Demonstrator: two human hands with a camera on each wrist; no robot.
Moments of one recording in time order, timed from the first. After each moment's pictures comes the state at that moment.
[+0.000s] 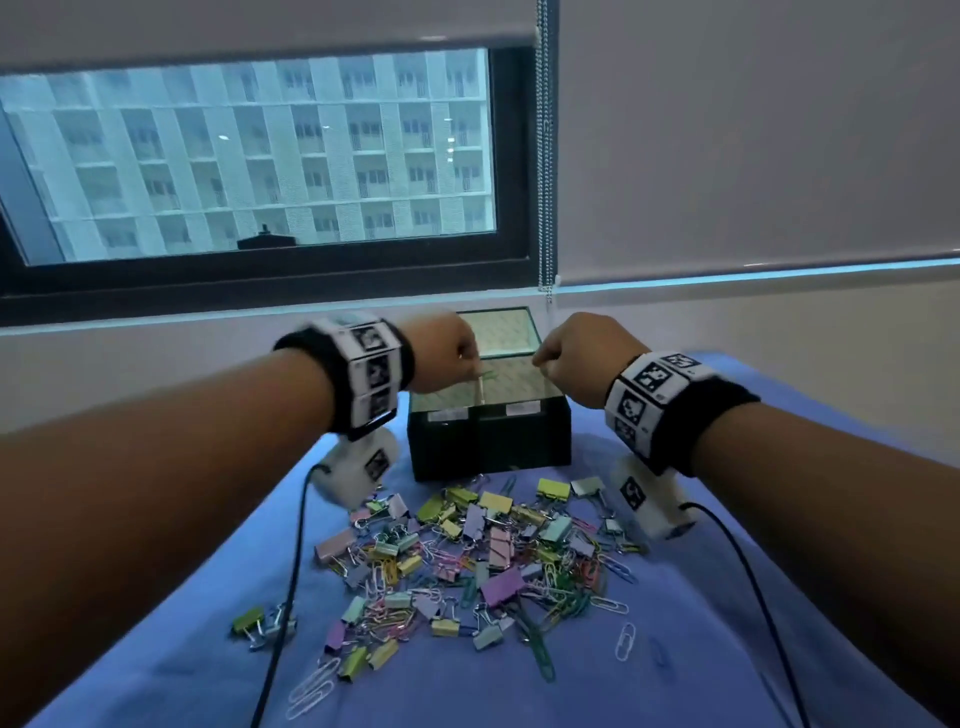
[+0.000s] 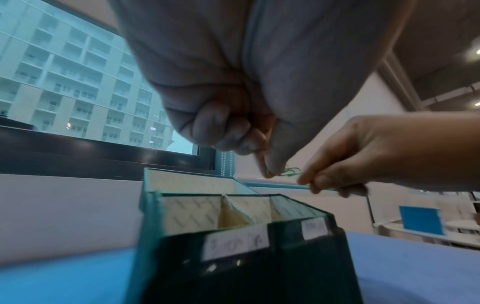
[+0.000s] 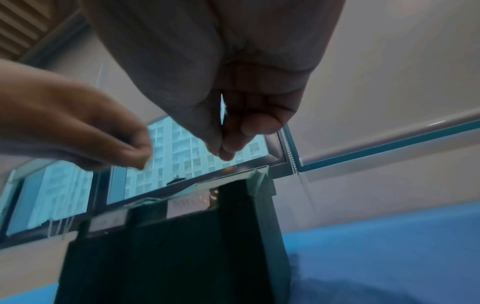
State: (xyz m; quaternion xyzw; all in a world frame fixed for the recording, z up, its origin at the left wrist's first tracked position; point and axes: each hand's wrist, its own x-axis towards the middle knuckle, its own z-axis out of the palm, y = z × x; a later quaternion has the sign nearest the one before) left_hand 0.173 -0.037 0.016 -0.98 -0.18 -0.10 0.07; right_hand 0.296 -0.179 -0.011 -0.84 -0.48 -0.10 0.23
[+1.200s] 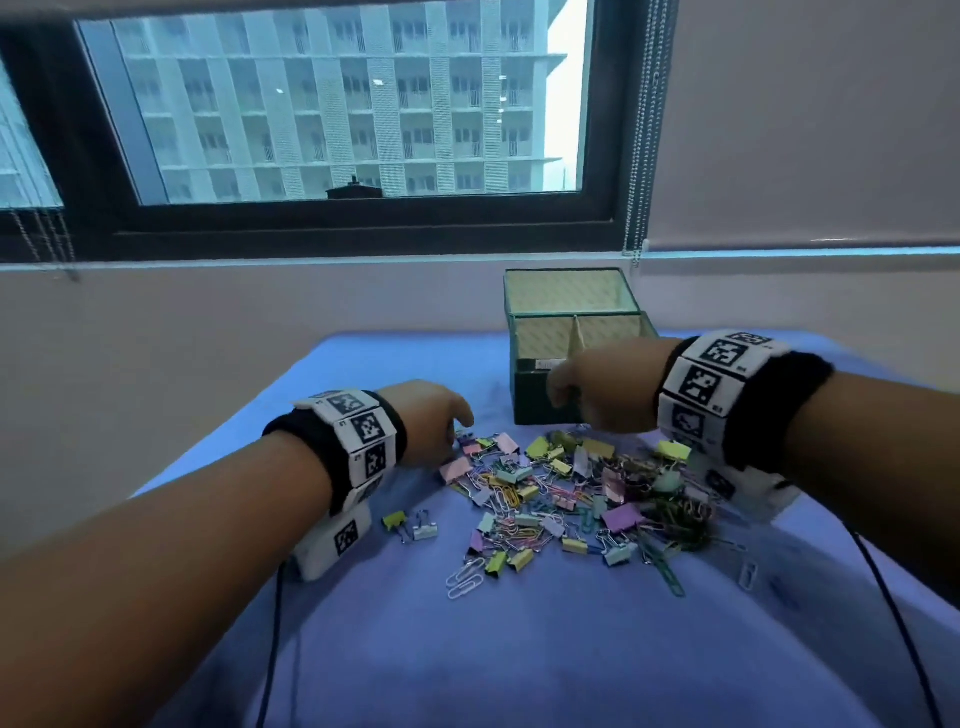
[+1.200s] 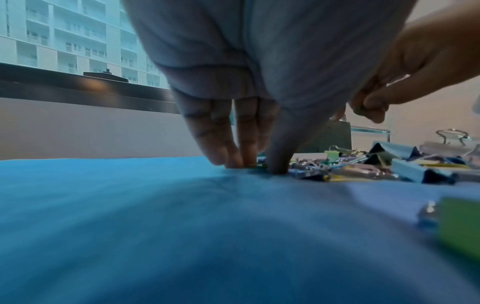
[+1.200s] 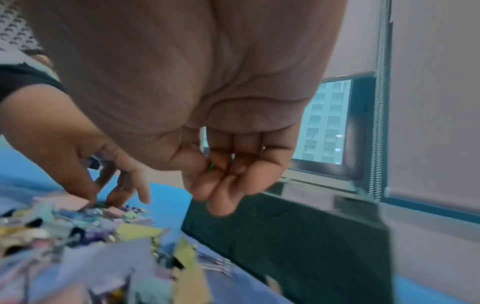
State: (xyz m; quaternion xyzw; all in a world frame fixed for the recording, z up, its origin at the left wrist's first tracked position) left_hand 0.040 -0.006 -0.065 -0.97 -0.24 0.05 0.03; right_hand 0.195 -0.153 -0.029 -0.80 -0.59 -0.07 -0.13
